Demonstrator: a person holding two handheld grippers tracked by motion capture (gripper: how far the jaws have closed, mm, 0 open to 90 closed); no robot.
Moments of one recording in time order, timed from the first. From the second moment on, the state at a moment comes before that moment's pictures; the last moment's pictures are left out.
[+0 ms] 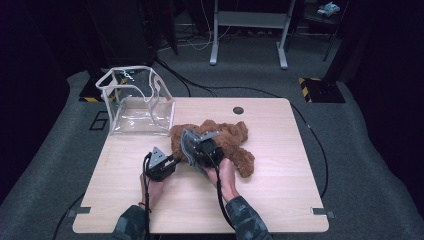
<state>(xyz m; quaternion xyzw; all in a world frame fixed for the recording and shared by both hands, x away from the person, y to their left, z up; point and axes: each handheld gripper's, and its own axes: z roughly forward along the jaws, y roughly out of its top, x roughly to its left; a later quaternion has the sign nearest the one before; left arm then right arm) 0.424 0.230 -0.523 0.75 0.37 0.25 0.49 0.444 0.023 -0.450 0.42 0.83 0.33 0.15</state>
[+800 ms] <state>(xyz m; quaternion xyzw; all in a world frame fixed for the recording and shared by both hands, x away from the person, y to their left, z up) 0.424 0.231 -0.523 0.74 0.37 0.25 0.50 0.438 0.040 -0.478 0.41 0.84 0.34 0.12</state>
